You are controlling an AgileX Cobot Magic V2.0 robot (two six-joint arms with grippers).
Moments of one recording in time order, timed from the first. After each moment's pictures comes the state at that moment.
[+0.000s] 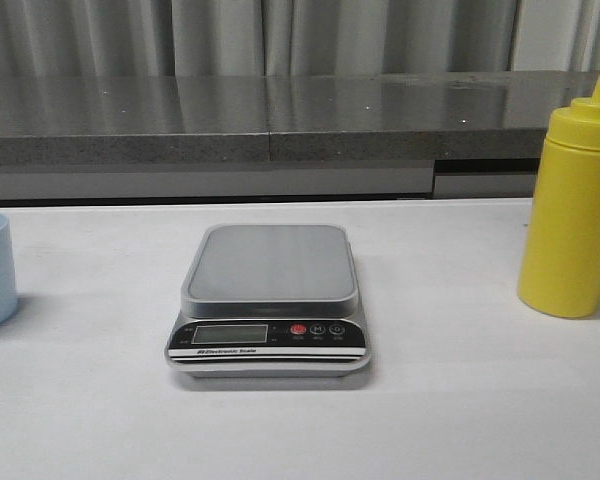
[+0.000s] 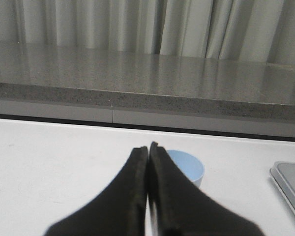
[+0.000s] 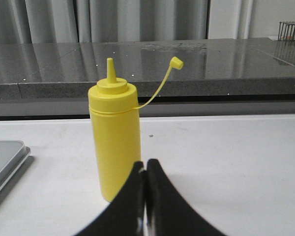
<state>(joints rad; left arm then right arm) 0.05 -0.01 -0.04 -0.06 0.13 -0.05 0.03 -0.01 0.03 -0.09 0.06 0.17</state>
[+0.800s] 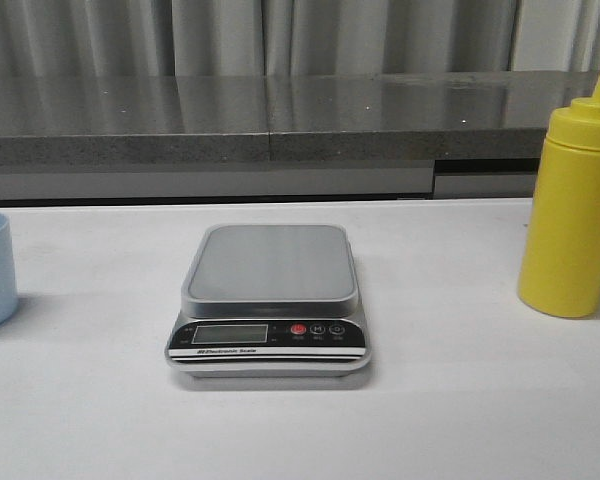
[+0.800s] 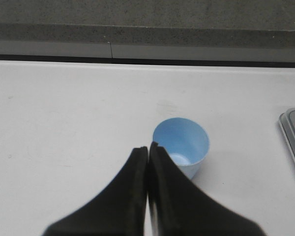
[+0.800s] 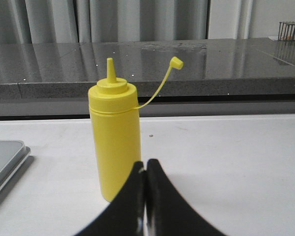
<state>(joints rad) 0.05 0.68 -0.58 0.01 0.46 -0.05 0.03 -0.01 0.03 -0.09 0.06 0.17</state>
